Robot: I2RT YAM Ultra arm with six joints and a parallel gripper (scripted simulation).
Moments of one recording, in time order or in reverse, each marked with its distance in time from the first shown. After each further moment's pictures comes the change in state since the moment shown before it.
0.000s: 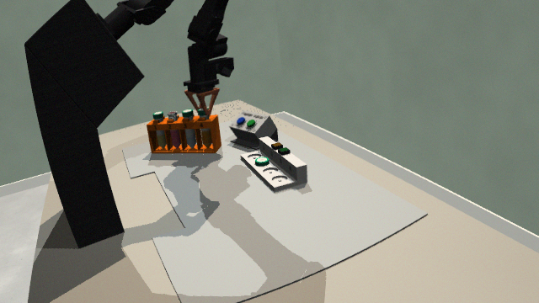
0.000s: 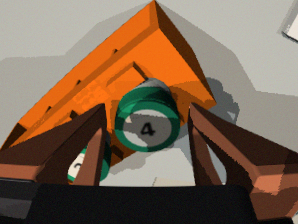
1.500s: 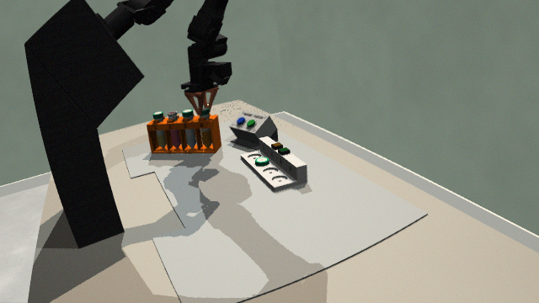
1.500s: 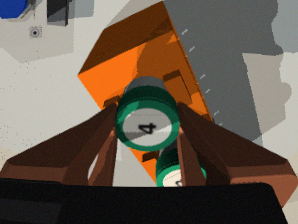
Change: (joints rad) arm 0.000 -0.001 -0.003 0.002 0.000 1.342
